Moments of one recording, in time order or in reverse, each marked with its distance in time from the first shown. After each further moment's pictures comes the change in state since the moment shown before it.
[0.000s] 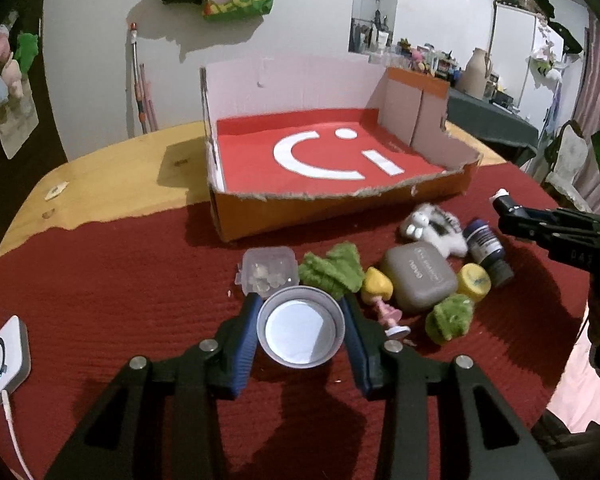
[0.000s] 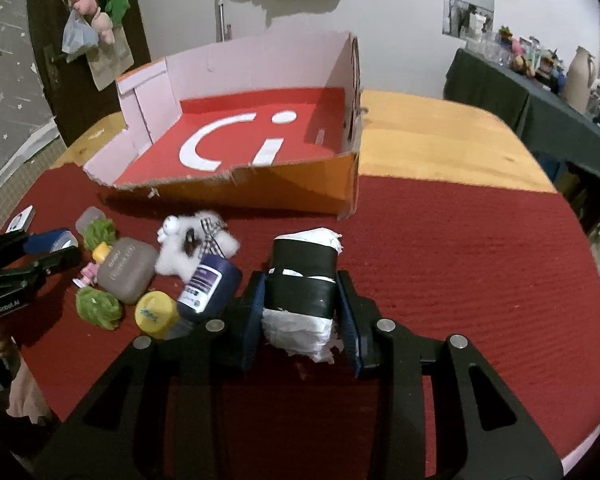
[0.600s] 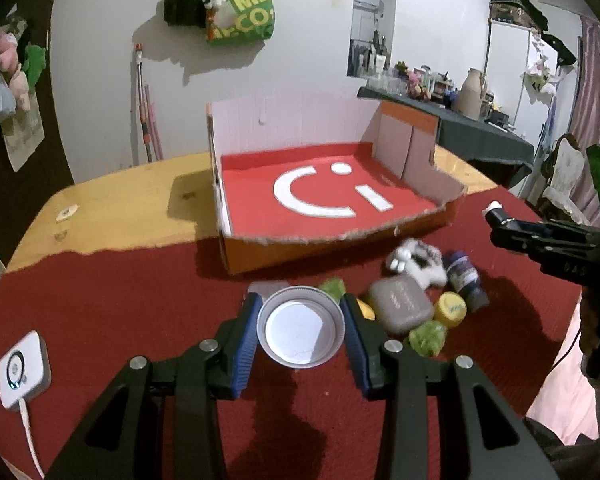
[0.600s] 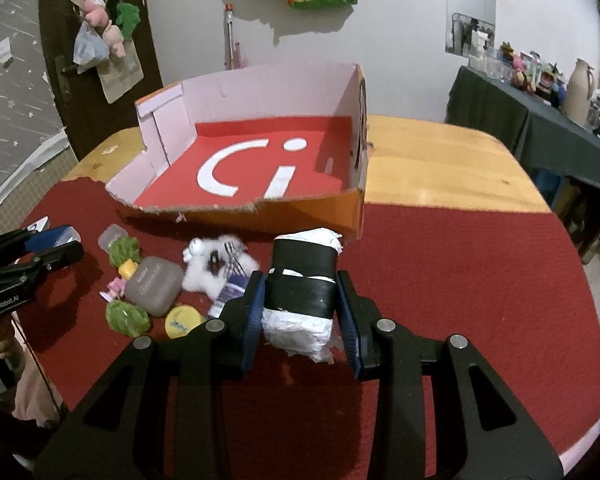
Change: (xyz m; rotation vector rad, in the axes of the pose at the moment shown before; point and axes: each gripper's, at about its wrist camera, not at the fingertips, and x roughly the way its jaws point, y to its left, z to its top) left arm -0.028 -0.003 0.016 -0.001 -0.087 0.001; right arm -0.021 0.008 0.012 -0.017 -0.064 0.019
